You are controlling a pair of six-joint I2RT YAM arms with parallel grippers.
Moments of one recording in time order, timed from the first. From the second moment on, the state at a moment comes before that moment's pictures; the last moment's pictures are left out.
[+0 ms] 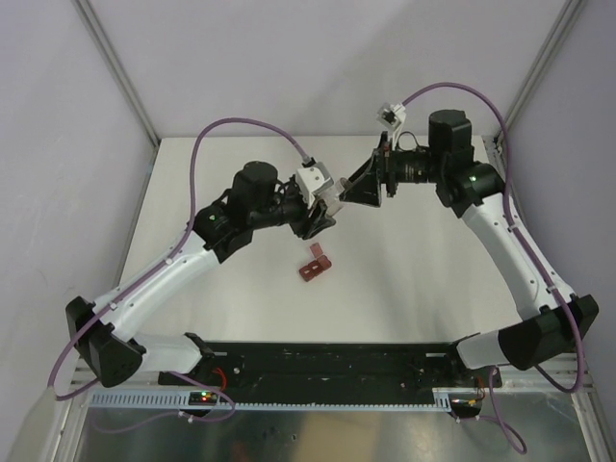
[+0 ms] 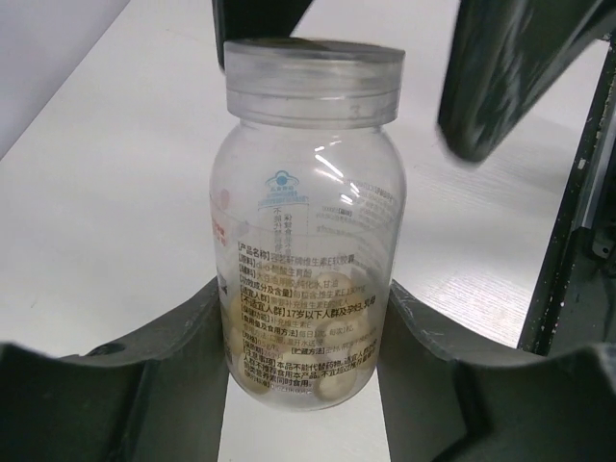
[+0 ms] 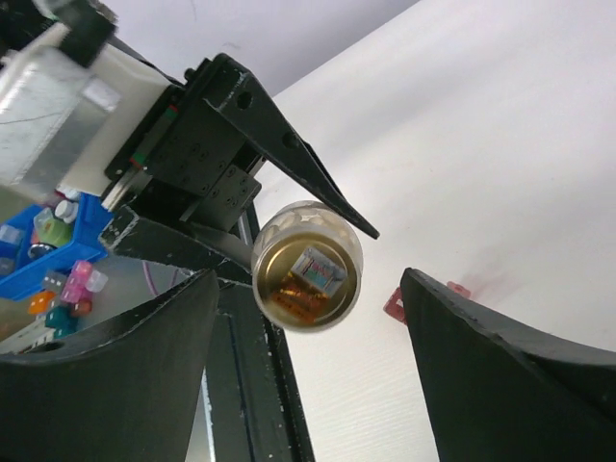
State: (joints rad) left arm -0.74 1.29 1.28 -0.36 0.35 0.19; right arm 0.39 1.42 1.55 -0.50 -0.97 0.15
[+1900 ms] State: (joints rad) left arm -0.76 1.22 1.34 -0.64 0.65 0.19; right arm 0.50 1.27 1.62 -0.85 -0.94 -0.47
